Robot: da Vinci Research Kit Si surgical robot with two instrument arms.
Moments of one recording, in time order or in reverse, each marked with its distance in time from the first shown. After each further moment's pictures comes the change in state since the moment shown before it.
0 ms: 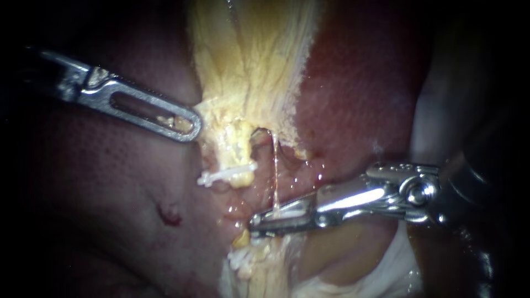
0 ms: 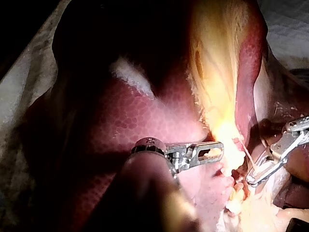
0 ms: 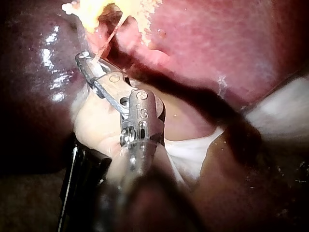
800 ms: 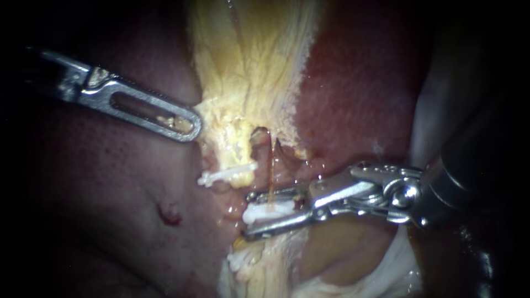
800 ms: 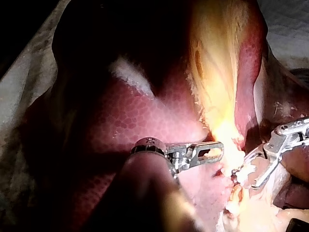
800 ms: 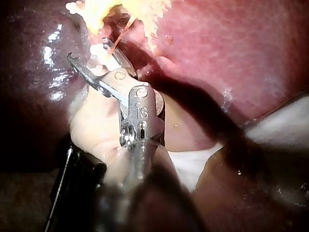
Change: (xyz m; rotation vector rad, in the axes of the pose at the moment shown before) right arm -0.001 0.002 0.002 -0.015 0.059 -0.154; left arm 0.000 0.000 0.000 -0.001 0.000 0.000
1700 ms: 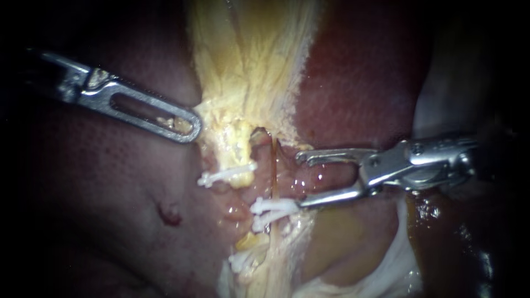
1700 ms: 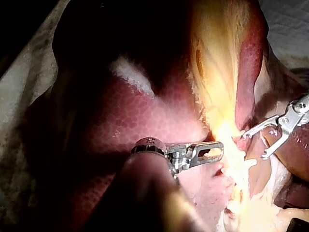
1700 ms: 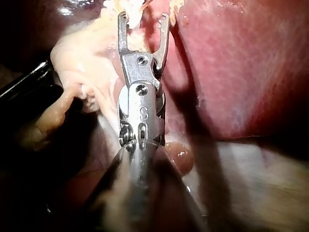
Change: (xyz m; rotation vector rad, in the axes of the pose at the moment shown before) right arm 0.001 0.000 -0.011 -0.118 0.027 -0.354; left arm 0.000 0.000 0.000 0.000 0.000 0.001
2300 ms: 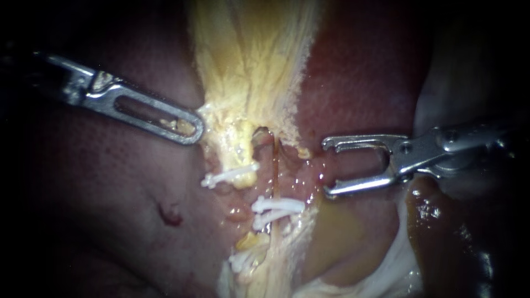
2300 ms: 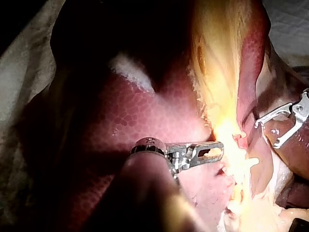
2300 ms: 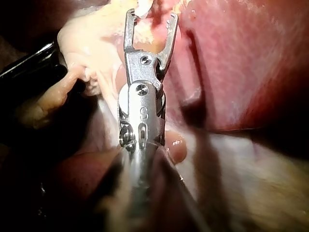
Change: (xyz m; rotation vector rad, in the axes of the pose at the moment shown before) right arm 0.001 0.000 -0.003 -0.001 0.001 -0.035; left arm 0.001 0.001 0.003 -0.002 -0.003 0.006
